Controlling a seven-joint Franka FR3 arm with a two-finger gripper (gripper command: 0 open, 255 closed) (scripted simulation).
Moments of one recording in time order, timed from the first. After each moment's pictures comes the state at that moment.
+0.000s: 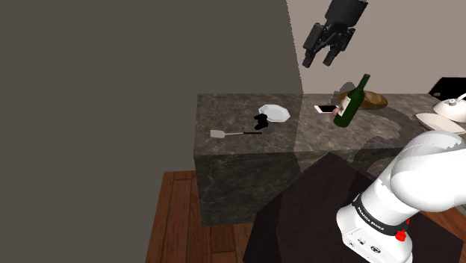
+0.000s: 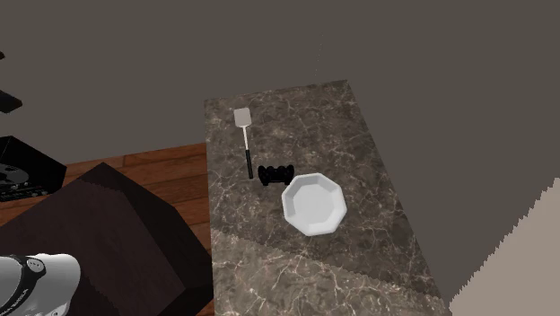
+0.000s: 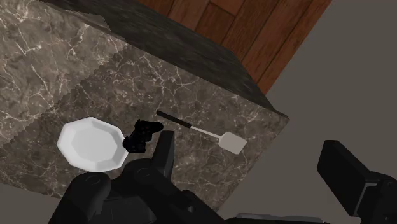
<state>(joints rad) 0.02 -0.77 -0.02 -2.32 0.07 1.67 0.15</state>
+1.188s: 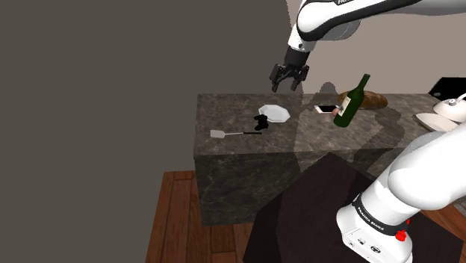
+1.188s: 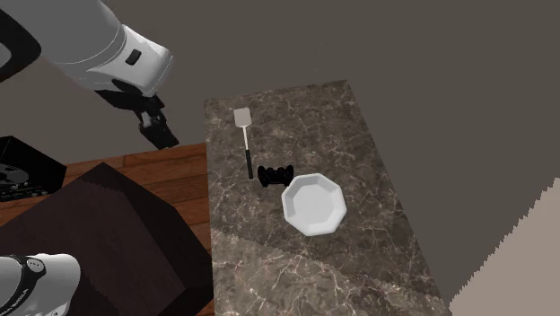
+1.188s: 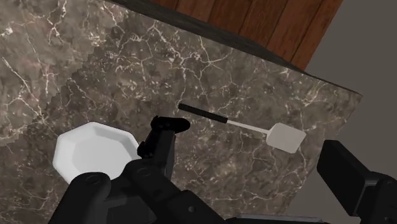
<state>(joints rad) -0.03 -0.31 -0.09 -2.35 0.06 2.10 0.12</state>
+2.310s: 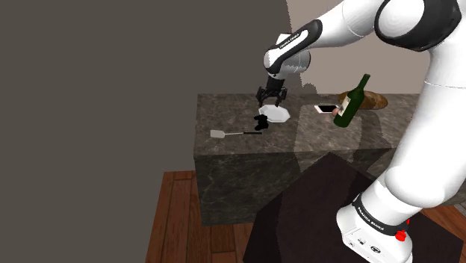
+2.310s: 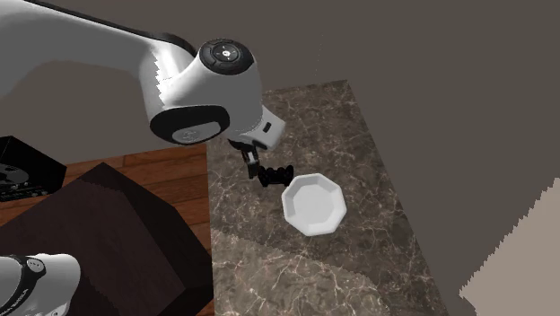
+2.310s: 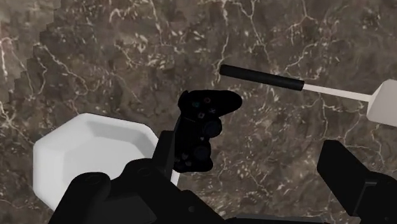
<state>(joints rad) -0.10 0.32 -0.15 -2.03 0.18 2.34 0.05</state>
